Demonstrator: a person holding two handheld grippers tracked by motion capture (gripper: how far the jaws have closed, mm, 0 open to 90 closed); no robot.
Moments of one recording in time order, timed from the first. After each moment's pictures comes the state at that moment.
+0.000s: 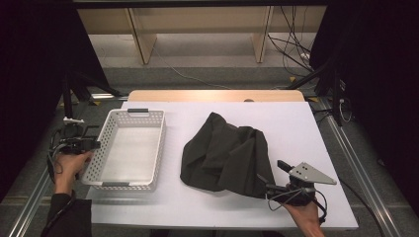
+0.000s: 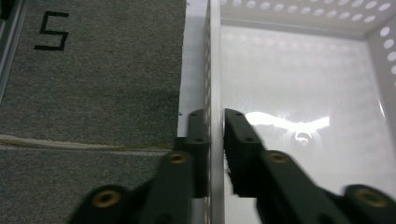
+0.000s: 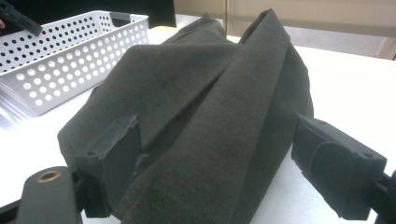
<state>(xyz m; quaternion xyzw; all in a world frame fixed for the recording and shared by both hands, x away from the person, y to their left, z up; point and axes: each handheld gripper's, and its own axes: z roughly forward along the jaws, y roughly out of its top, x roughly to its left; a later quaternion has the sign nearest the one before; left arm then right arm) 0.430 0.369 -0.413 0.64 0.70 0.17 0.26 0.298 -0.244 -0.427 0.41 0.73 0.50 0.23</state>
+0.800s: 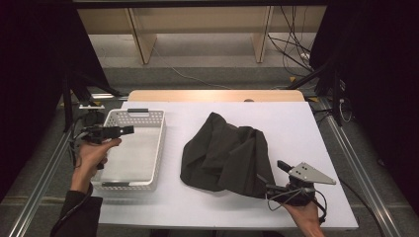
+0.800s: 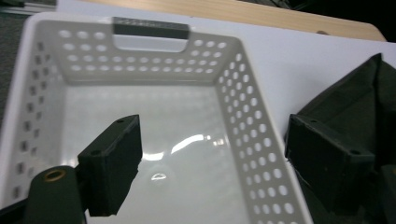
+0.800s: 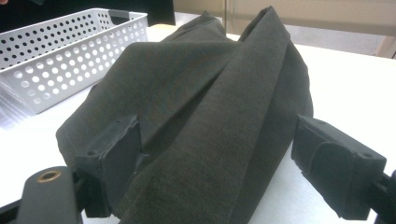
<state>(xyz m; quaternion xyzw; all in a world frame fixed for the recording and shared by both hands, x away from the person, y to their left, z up) 0.433 0.285 -0.369 0.66 0.62 0.13 0.39 0.298 -0.244 -0.427 0.41 0.73 0.50 0.23</state>
